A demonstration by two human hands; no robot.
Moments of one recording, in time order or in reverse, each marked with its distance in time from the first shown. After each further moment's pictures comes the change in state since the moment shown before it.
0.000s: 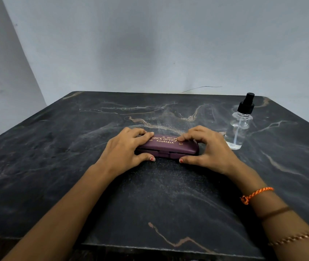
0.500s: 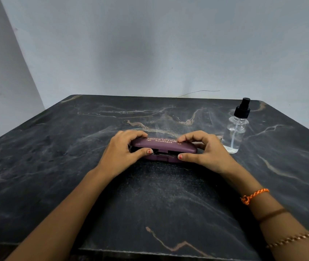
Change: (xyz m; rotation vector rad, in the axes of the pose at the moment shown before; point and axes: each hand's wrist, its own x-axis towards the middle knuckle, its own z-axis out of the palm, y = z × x) left_hand 0.005 -0.004 0.006 -0.356 0.113 -0.182; right_hand 0.002 0.004 0.003 0.359 0.024 0.194
